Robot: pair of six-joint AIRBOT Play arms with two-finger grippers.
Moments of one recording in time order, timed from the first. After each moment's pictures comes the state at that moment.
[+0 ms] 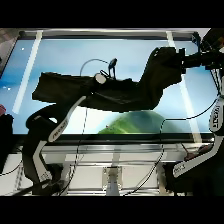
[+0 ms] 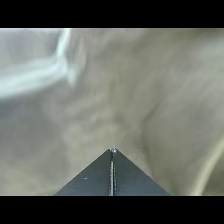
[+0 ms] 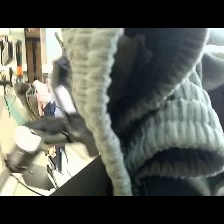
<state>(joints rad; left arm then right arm) -0.54 -1.93 1.72 0.58 -0.65 -1.32 -0.28 -1.80 1.90 -0.57 1.58 1.43</state>
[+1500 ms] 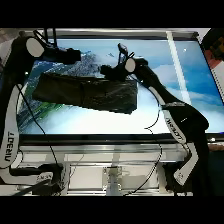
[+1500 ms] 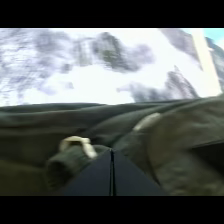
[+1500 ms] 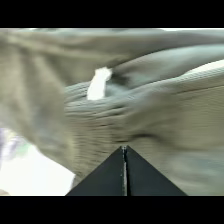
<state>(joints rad) -0.18 -1.48 1.72 1.31 -1.02 -1.54 0.45 -1.87 1.90 -1.21 0.98 1.97</state>
